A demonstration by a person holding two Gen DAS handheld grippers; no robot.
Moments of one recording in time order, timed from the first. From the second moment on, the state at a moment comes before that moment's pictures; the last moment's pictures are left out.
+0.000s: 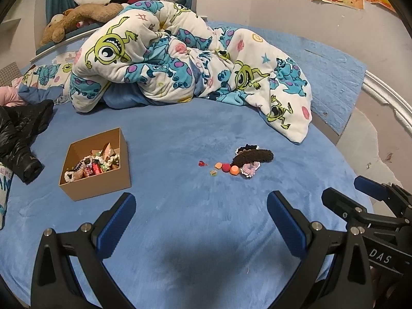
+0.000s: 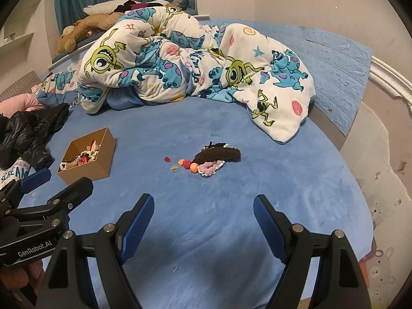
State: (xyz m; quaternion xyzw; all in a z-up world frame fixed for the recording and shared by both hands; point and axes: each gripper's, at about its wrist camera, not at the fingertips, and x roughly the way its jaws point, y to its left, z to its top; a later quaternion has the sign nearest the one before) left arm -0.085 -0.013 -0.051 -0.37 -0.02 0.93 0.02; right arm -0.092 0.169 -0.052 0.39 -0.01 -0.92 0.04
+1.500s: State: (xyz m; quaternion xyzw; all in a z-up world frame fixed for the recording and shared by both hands) left arm -0.196 -0.007 -0.143 -0.39 -0.01 0.92 0.05; right arm -0.203 0.172 -0.121 0.41 -0.01 -0.91 0.04
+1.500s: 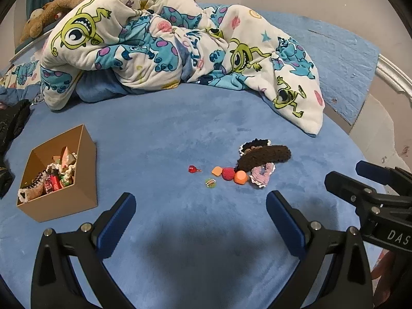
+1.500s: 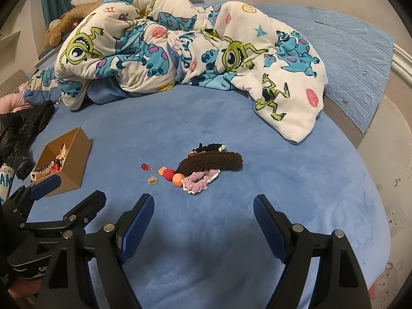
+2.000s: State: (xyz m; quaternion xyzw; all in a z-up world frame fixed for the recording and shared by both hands) left arm -0.229 -0.007 -0.172 -0.39 0.01 0.92 0.06; right arm -0.240 0.167 -0.149 0.42 -0.01 -0.91 0.04
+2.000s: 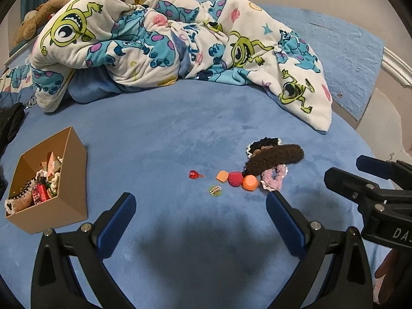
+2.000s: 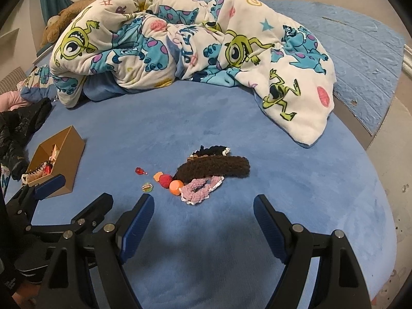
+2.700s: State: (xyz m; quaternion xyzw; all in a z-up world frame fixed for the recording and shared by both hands) left arm -0.273 -0.014 -0.224 -0.39 0.03 0.92 0.08; right arm -0.278 0.159 -0.205 0.44 0.00 -0.89 0.06
